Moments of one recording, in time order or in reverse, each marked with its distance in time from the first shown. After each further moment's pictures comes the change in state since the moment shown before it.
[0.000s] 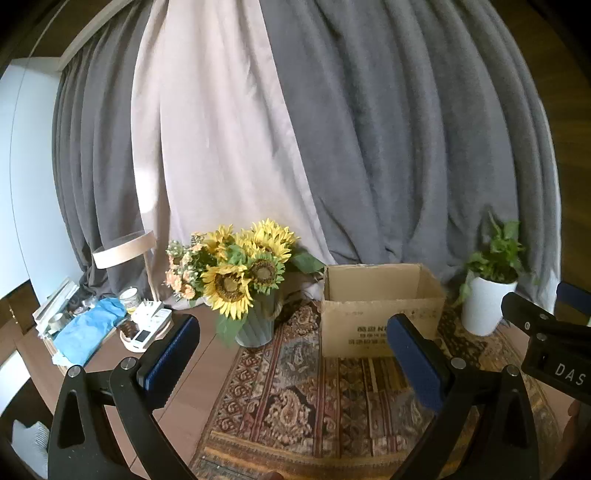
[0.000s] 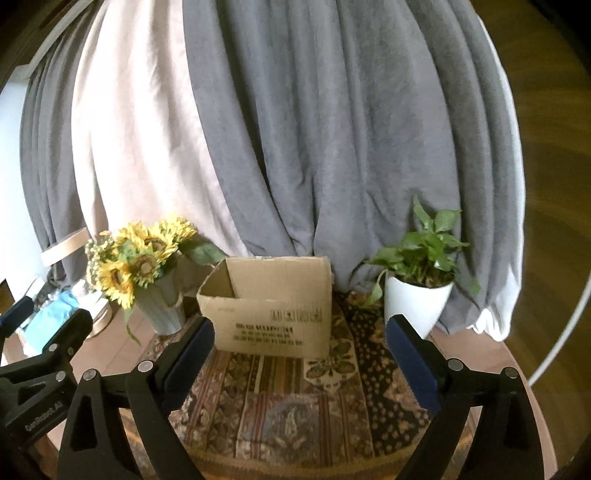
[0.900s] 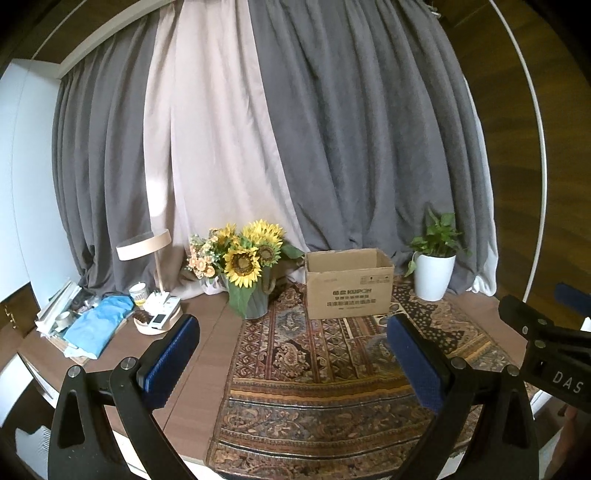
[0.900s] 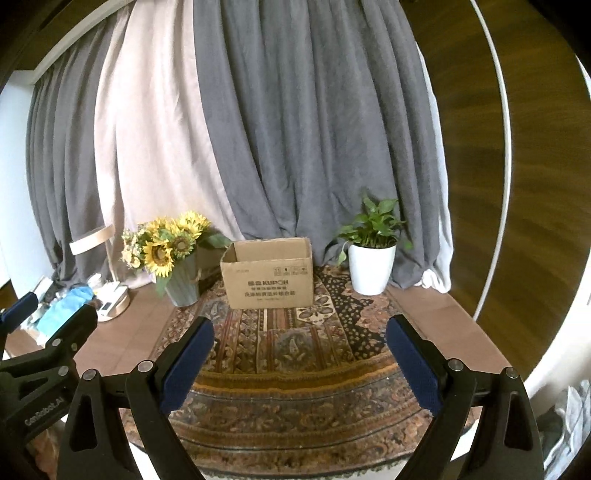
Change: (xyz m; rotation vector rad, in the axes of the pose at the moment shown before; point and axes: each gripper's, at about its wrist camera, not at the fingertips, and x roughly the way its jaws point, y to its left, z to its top) left arm -0.169 0.050 -0.046 0.032 -0.038 -0.128; right arm -0.198 0.046 -0.076 0.048 -0.045 -0.118
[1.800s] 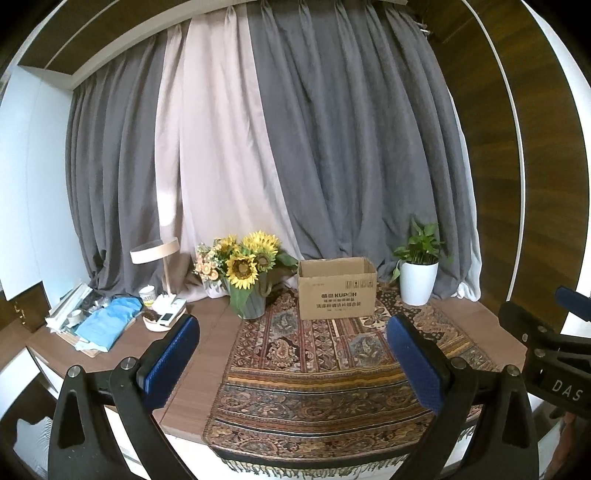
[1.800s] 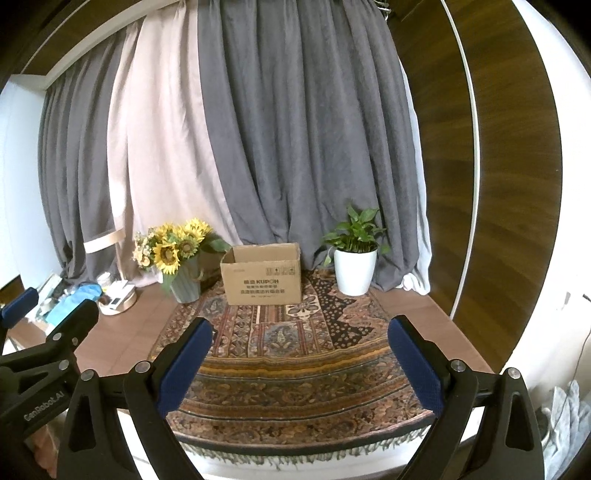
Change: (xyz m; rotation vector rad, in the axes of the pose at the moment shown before) left arm -0.078 -0.027 -0.010 -0.008 -0.047 0.016; right arm -0.080 -0.030 -0.016 -0.010 -0.038 0.007
